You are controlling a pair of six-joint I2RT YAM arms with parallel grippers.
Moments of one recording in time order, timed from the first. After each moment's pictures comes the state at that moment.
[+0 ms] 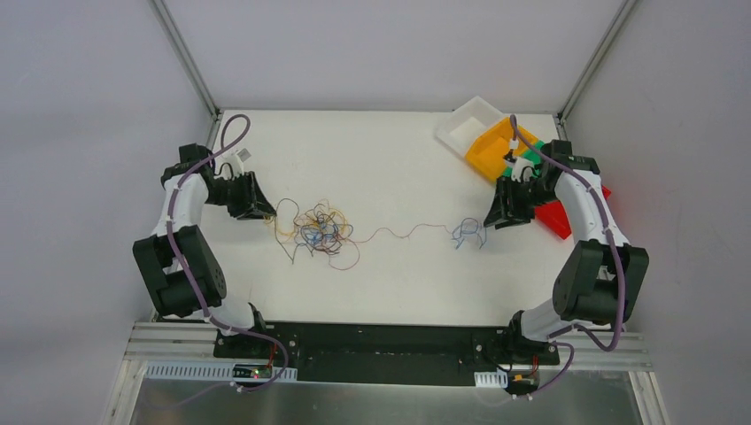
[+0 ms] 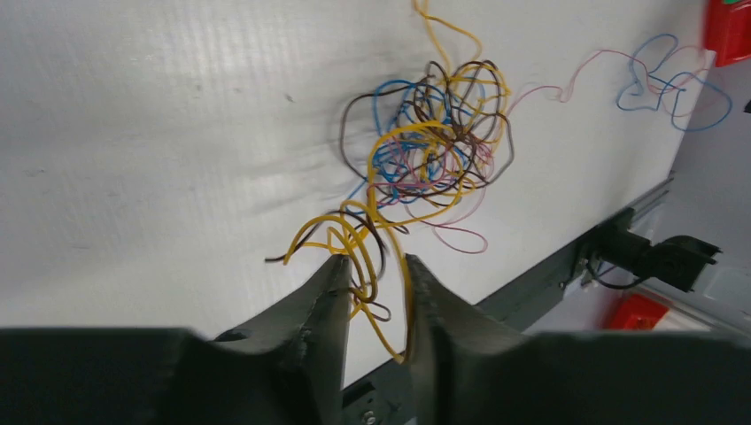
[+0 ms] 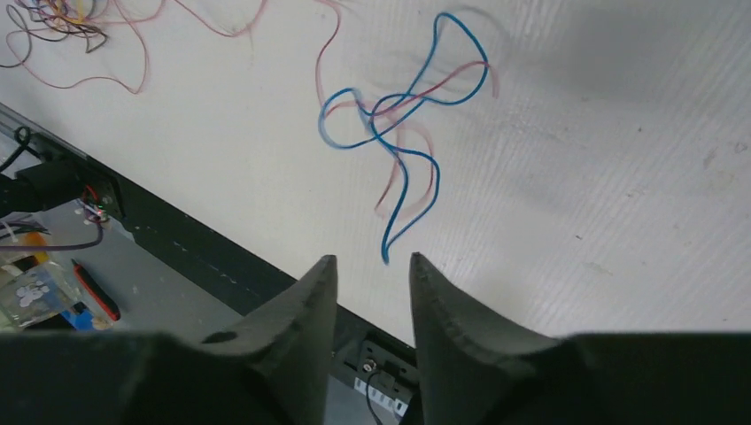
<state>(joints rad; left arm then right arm) 0.32 1.49 1.15 -0.91 0.75 0.12 -0.12 1.49 1.27 -1.15 -0.58 -0.19</state>
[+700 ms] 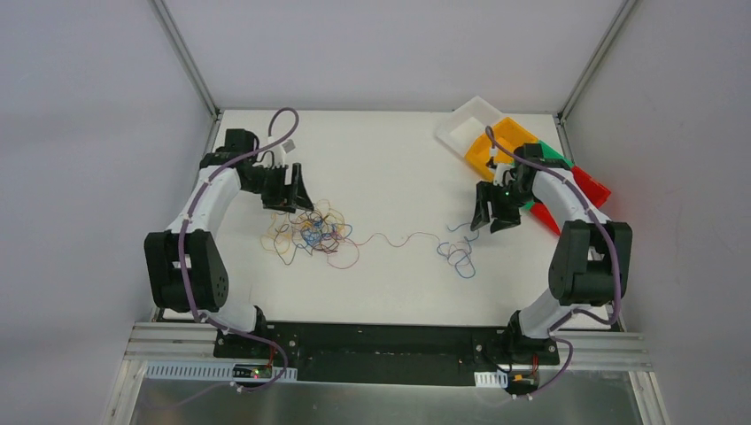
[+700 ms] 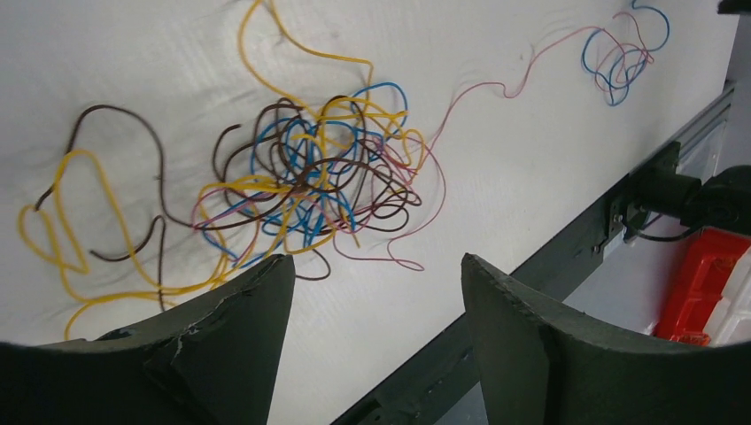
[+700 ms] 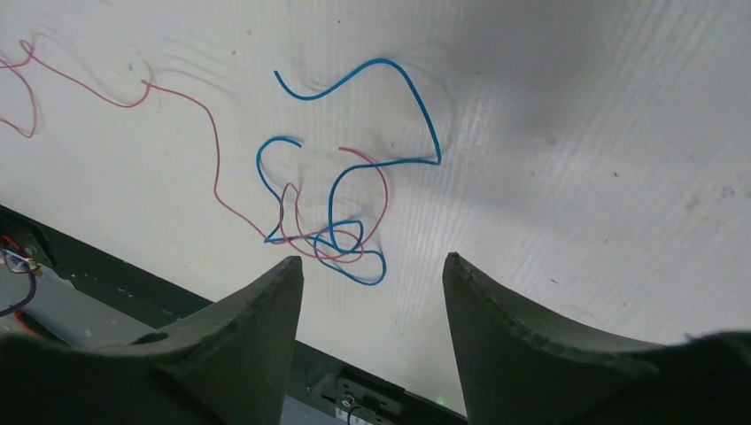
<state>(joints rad) 0.07 1.52 1.20 -0.85 0.68 0.07 -0.01 1.59 1.19 -0.99 -0.41 -0.10</state>
